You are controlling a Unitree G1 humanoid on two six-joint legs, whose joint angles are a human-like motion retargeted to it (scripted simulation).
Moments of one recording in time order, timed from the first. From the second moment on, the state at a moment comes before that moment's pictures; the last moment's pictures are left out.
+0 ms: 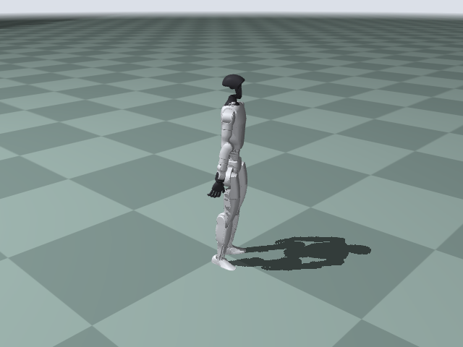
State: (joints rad) left arm 0.11 0.09 0.33 1.58 0.22 0.00 -0.23; right arm 0.06 -0.17 -0.07 1.69 -0.72 0.01 0.10; waist 0.00 0.02 -0.11; left_leg -0.02 -0.02 0.42 0.00 -0.08 0.03; right_leg 0.01 -0.08 -0.44 0.02 -0.03 0.02
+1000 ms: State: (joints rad) left arm 0.10 0.10 0.28 1.61 0.26 0.02 -0.22; right arm 0.01 -0.19 -0.09 1.67 -0.67 -0.06 0.11; waist -0.03 0.02 -0.13; left_leg 0.00 -0.01 0.45 0.01 -0.09 0.02; right_leg 0.00 -0.07 -0.41 0.02 -0.02 0.02
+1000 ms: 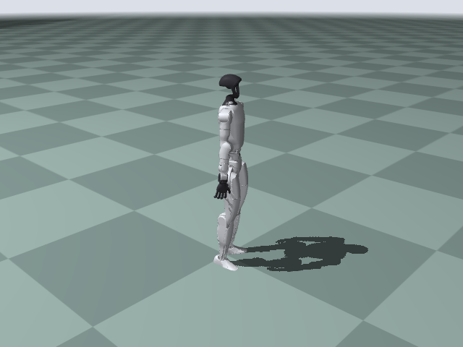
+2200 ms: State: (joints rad) left arm 0.03 0.14 0.28 1.60 0.24 0.01 -0.19; right arm -0.05 -0.14 0.01 1.54 -0.65 -0.13 -0.02; waist -0.10 -0.05 -0.05; left_leg -0.02 -0.03 0.58 0.00 -0.11 0.06; right_leg -0.13 -0.08 -0.22 0.10 0.05 0.11
